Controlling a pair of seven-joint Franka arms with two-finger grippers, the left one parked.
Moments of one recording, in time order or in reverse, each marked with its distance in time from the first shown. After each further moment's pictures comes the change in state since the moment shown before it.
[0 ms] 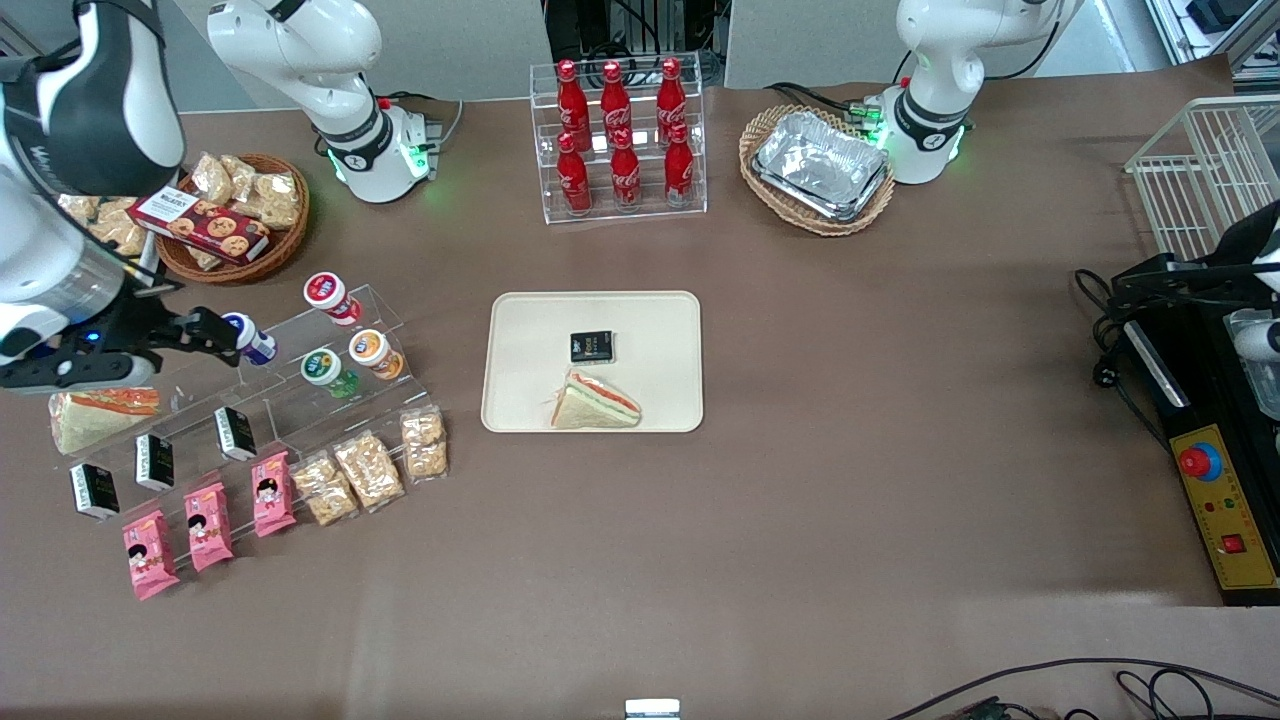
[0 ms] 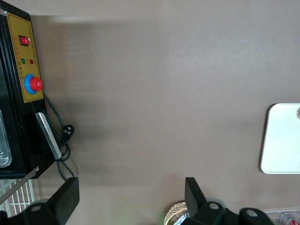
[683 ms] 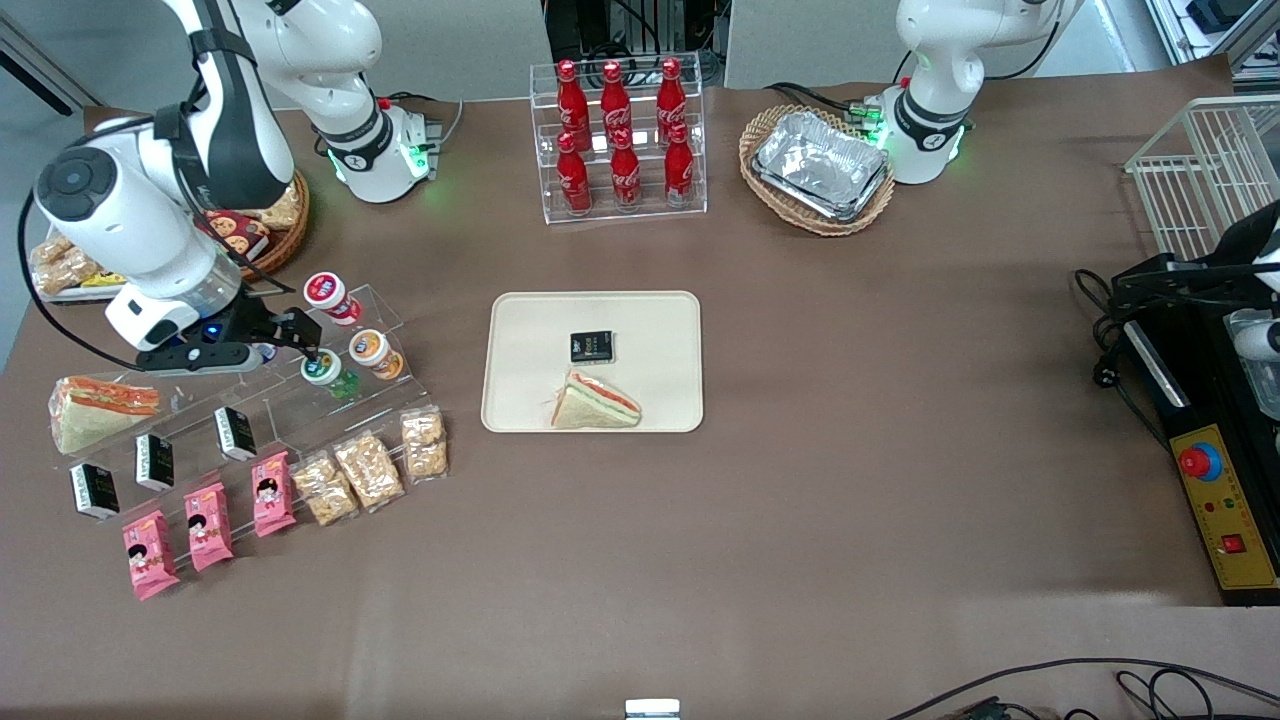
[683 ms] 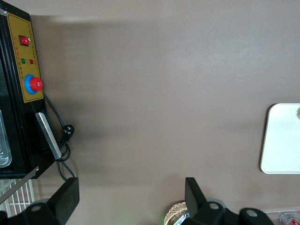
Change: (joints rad) arm 0.013 -0.085 0.050 -0.370 0.000 0.324 0.075
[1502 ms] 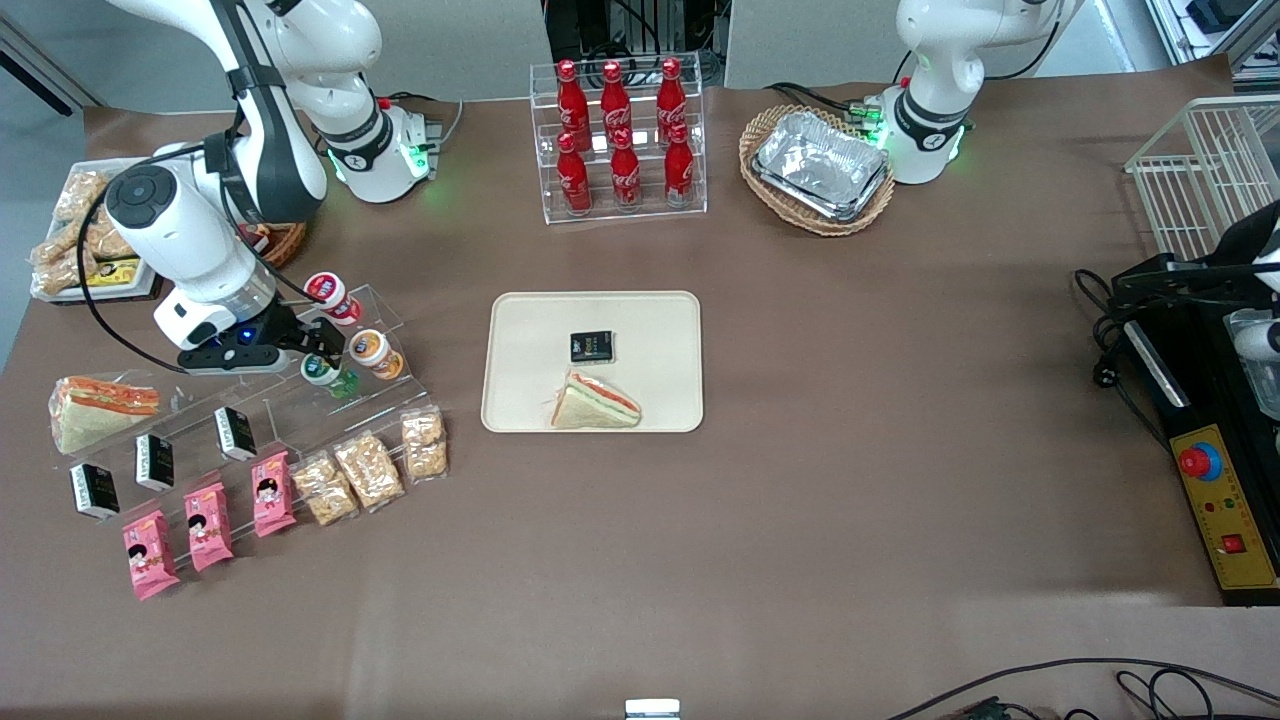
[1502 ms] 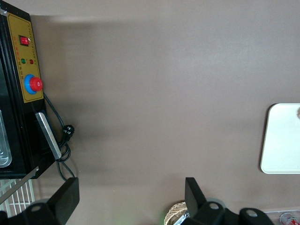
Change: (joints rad) arm 0.000 0.021 -0.001 -0.176 0.000 0.265 0.032
